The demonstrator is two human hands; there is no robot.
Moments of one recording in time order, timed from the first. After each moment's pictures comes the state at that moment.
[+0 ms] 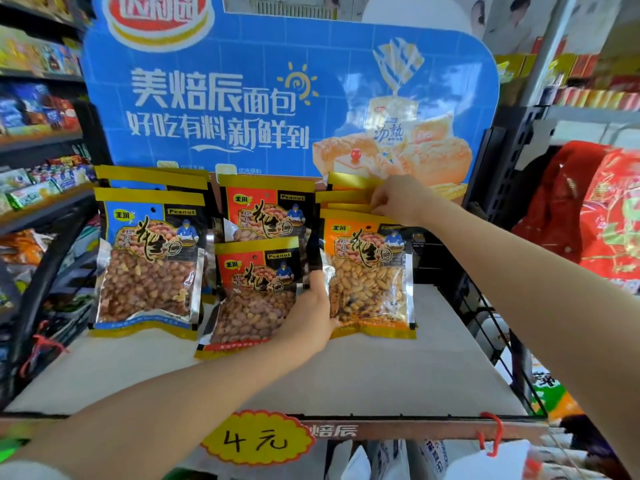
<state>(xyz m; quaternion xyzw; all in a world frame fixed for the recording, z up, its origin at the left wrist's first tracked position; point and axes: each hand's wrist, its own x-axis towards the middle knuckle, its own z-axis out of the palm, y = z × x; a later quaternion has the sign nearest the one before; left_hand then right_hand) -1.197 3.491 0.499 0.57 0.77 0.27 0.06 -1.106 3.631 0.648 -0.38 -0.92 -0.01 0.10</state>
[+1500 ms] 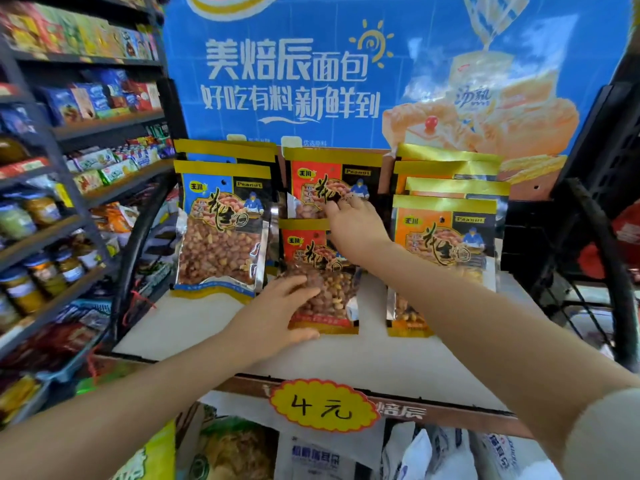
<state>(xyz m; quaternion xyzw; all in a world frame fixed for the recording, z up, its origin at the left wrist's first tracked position) -1.284 3.387 0.495 0.61 0.78 0.11 0.06 -1.226 3.560 0.549 -0.25 -0.95 -0.15 0.14</state>
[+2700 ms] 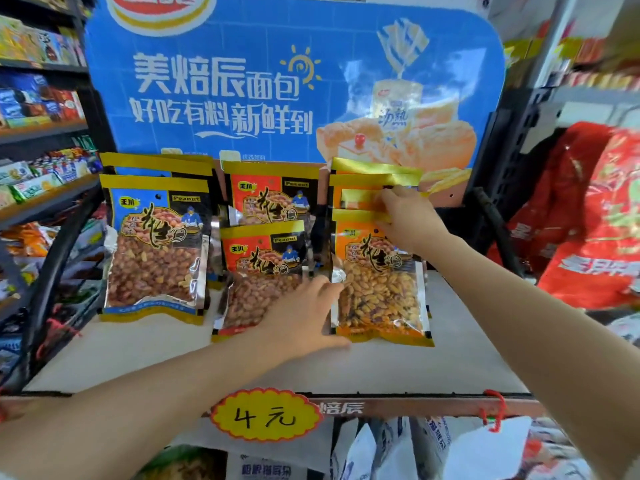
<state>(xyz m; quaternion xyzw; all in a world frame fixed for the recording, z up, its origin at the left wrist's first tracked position) -1.215 3.460 0.499 0.70 0.70 0.10 -0.03 -1.092 3.621 0.590 -0.36 -0.91 -0.10 0.21</state>
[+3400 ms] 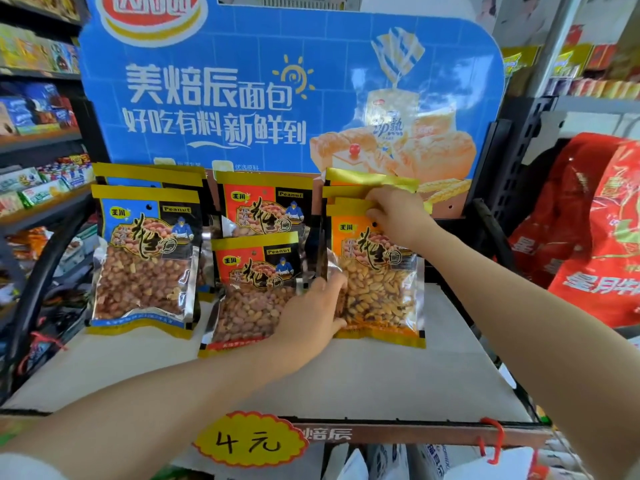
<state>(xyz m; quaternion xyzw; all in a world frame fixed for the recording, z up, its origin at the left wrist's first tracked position) -1.200 3.495 0.494 0.63 0.74 0.20 -0.07 -1.103 3.636 0.608 -0.34 -0.91 -0.01 0.24</state>
